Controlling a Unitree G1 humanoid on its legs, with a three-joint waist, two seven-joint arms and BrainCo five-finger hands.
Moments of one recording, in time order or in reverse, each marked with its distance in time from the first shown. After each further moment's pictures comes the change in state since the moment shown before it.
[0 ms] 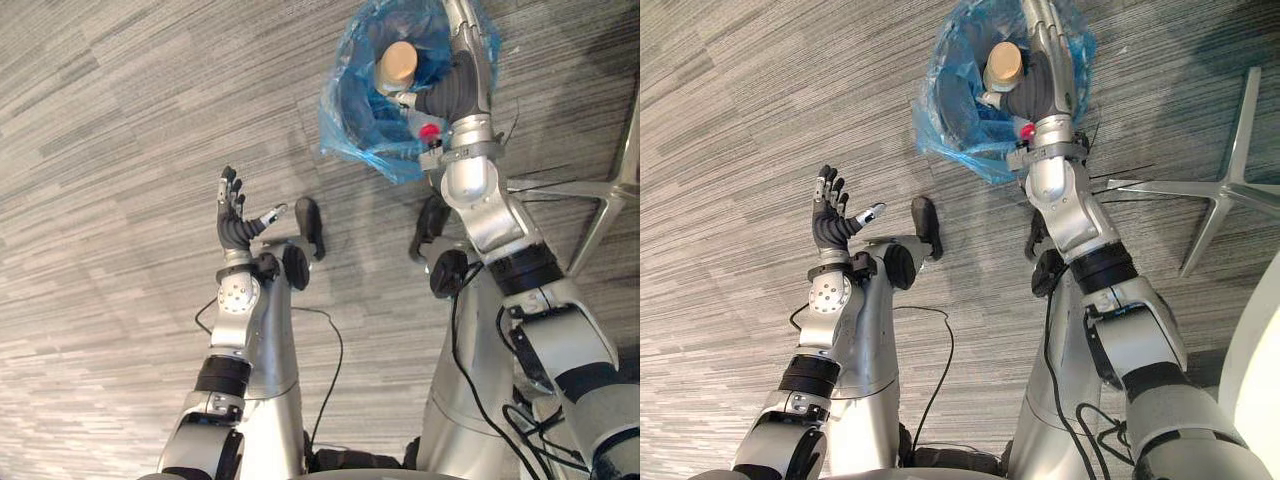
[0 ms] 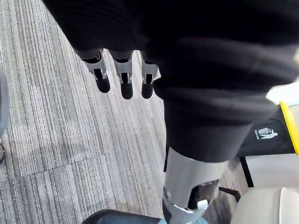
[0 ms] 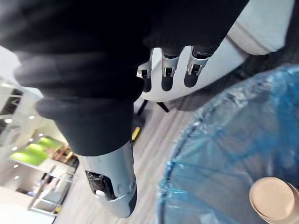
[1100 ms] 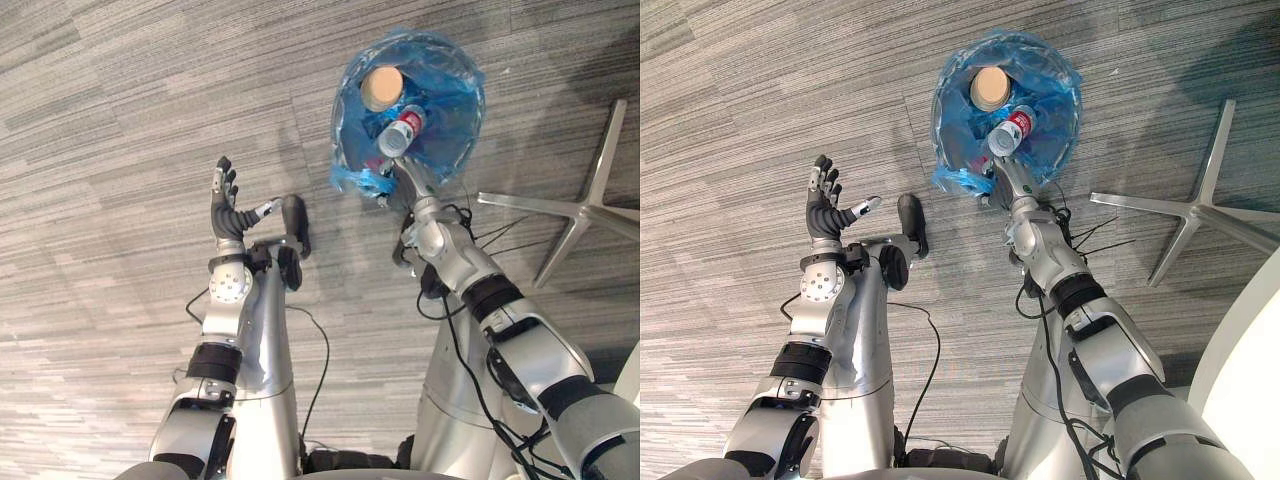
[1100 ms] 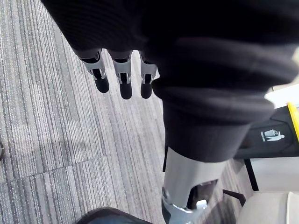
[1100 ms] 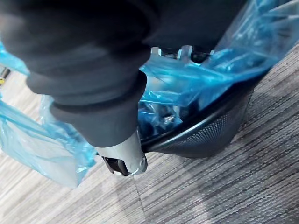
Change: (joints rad) left arm -0.065 0.047 0.003 0.036 0.009 0.013 -0.024; right arm -0.090 0.058 0.135 0.512 -0.094 0.027 0.153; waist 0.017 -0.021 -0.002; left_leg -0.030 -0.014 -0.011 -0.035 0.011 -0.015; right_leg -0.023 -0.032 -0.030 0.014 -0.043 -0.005
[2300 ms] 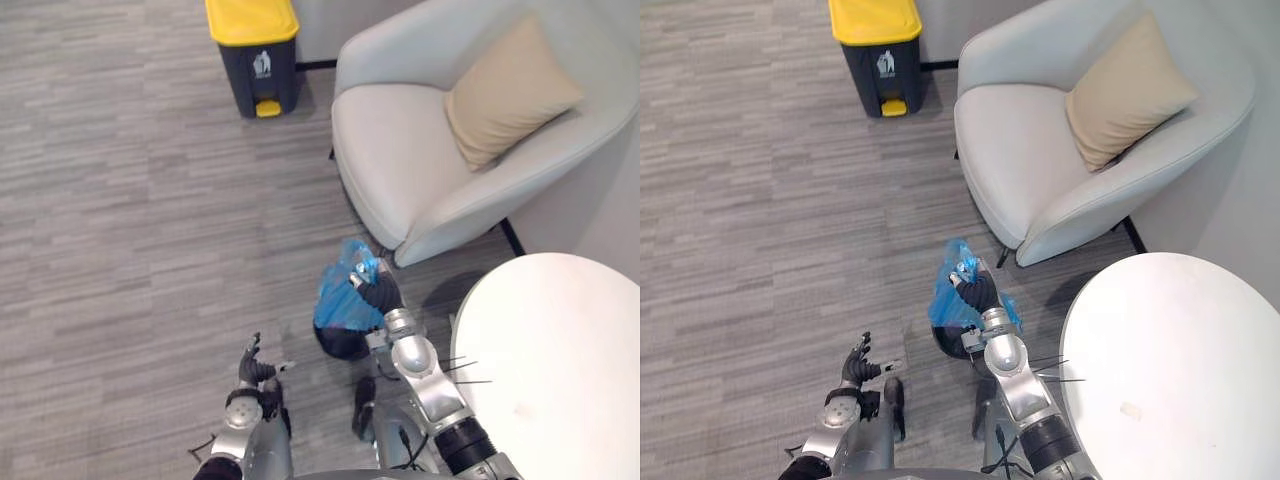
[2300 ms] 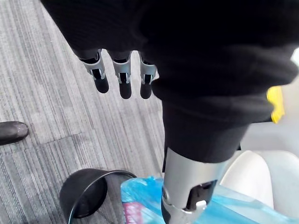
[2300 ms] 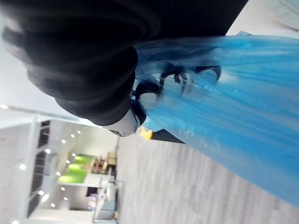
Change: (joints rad) left arm 0.486 -0.028 -0.088 0.353 0.166 0.067 -0.068; right arm 0.767 0.288 -0.150 -0.666 0.479 -0.091 0.164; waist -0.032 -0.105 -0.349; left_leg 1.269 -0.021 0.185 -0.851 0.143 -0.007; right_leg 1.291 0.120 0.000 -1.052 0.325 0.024
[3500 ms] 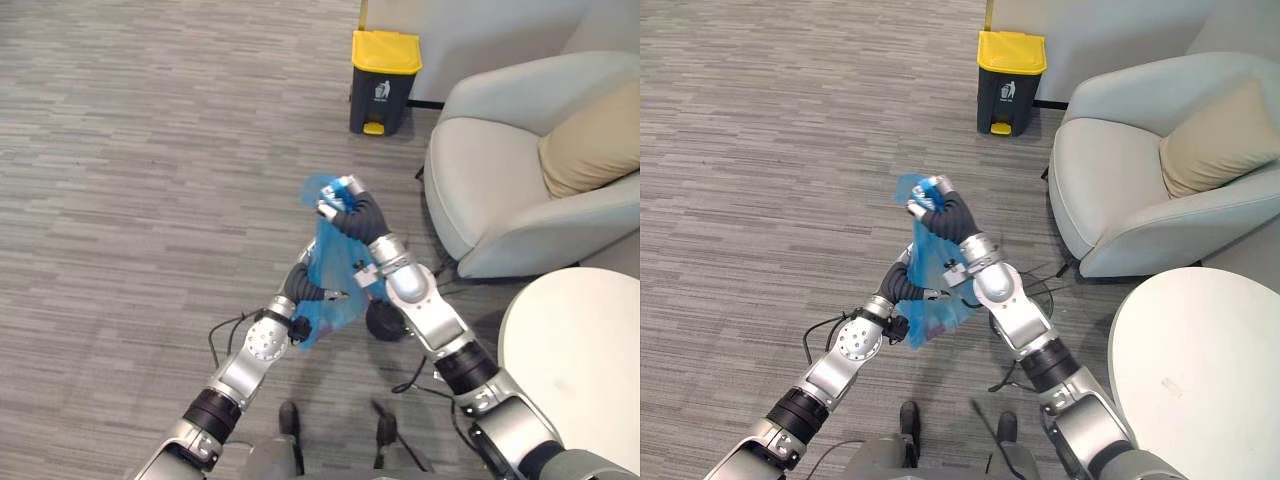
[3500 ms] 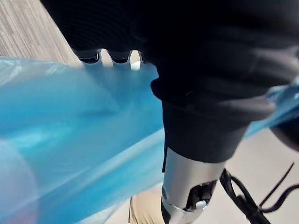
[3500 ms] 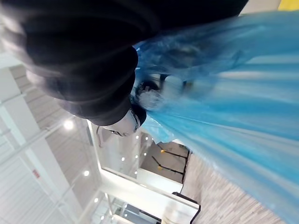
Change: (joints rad) left arm -0.286 0.157 -0.368 -0.469 0.087 -0.061 -0.064; right arm -0.463 -0.068 0.148 0.116 0.081 0.008 0.055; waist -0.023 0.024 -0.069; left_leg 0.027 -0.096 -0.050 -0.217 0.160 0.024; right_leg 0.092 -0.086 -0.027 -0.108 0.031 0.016
